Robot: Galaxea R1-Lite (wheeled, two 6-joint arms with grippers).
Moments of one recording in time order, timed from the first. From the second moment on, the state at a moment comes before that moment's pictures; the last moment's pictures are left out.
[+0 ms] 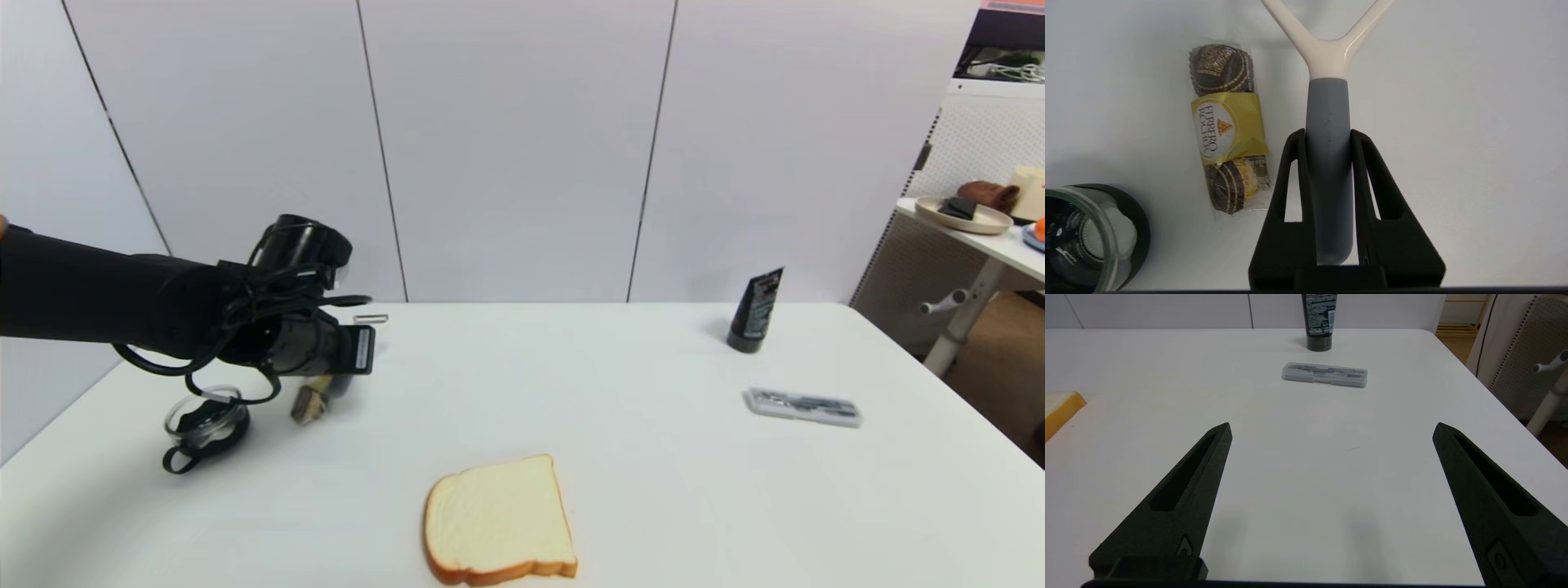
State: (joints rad) left arm -0.33 1.86 -1.16 0.15 0.20 -0.22; right arm 0.01 0.00 0.00 -0.01 0.00 0.00
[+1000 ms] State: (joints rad) left arm -0.35 1.93 -1.05 0.02 0.20 -0.22; right arm 0.01 0.00 0.00 -0.01 0.00 0.00
